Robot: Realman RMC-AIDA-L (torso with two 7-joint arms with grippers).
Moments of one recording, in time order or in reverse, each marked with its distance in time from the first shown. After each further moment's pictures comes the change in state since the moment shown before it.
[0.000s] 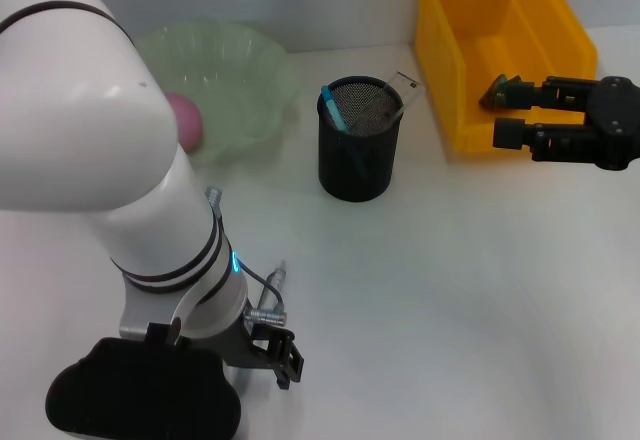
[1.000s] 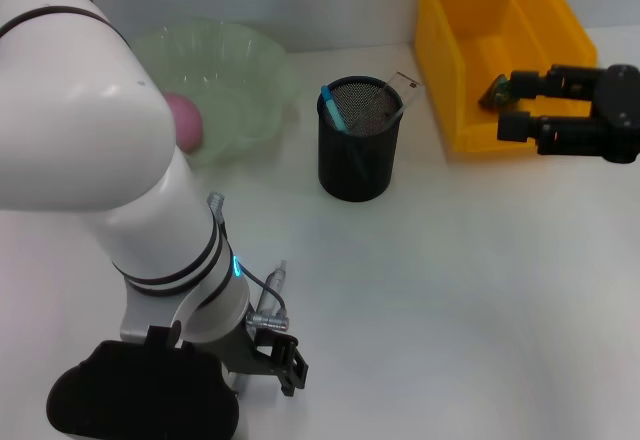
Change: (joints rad) left arm 0.006 -0.005 0.000 -0.028 -0.033 -0.018 0.043; right arm -0.006 0.004 -0.009 -0.059 0.023 -0.017 0.011
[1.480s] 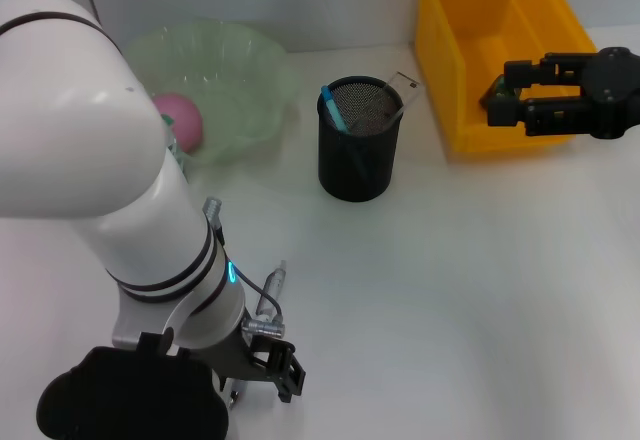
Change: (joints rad) left arm 0.016 0.008 0.001 0.023 0.002 0.002 0.015; right arm 0.034 -0.004 -0.053 -0.120 -0.063 0.036 0.159
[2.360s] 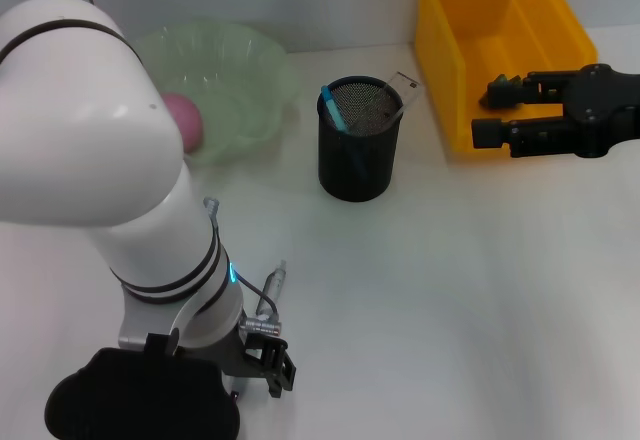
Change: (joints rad) left arm -0.032 -0.001 0.042 -0.012 0.008 -0.002 -0.066; right arm -0.002 0.007 -0.041 0.001 -0.017 0.004 -0.005
